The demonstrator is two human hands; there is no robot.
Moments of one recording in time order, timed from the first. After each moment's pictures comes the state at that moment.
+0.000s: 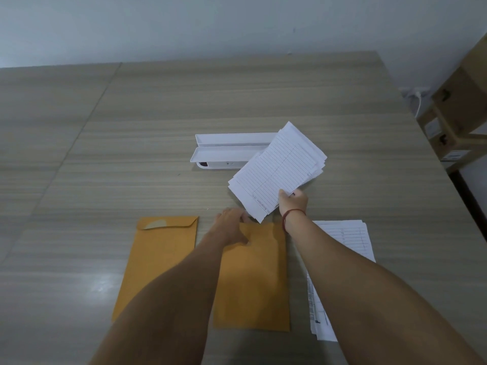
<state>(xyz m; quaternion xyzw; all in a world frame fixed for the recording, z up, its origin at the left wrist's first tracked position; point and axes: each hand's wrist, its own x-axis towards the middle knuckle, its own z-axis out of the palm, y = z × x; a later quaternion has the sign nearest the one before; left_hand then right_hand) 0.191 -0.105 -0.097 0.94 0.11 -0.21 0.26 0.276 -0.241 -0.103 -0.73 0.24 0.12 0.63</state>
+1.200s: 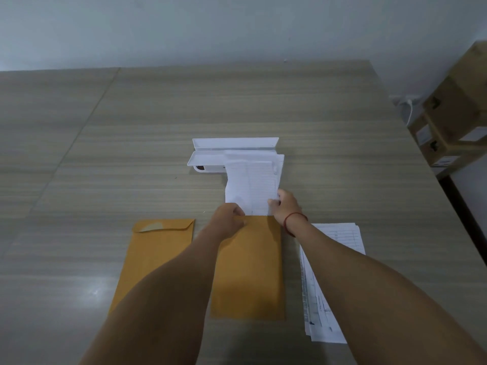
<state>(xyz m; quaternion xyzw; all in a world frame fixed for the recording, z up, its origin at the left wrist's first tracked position) 0.202 -0.101 -0.098 0.89 0.19 -0.14 0.38 0.281 -0.256 -0.112 -0.89 0.00 0.22 0.40</state>
